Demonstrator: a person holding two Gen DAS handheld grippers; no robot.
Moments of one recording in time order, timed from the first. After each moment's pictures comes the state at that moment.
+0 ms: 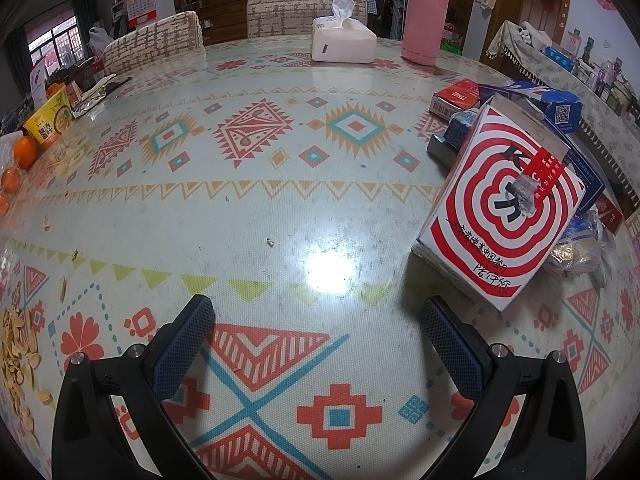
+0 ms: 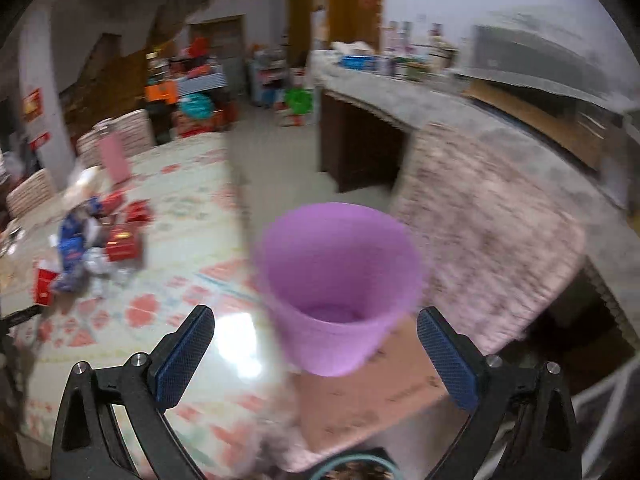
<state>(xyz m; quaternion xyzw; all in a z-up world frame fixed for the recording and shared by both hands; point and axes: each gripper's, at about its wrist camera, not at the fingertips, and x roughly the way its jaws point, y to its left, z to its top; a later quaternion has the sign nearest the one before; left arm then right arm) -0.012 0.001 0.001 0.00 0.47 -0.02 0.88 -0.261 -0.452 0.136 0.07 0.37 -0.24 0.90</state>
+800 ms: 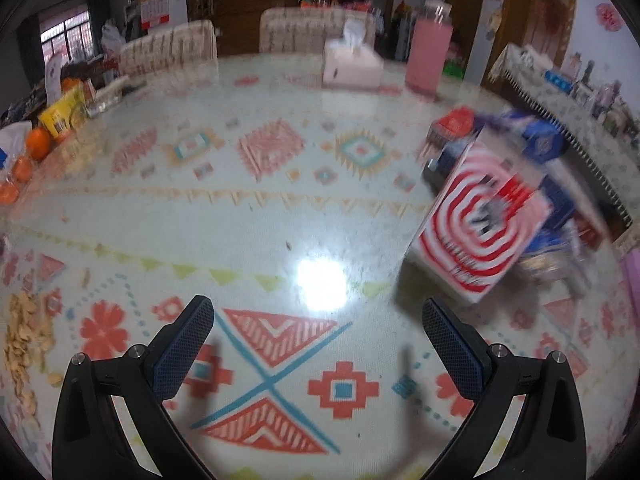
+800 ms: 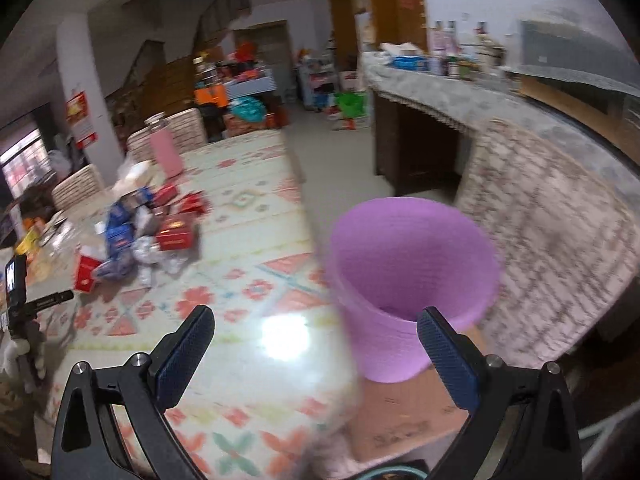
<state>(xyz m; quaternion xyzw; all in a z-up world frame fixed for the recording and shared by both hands) -0.040 0.017 0.034 -0.02 0.43 -0.02 0.90 -0.229 -0.414 0.107 0.09 0.36 -0.11 0.92</state>
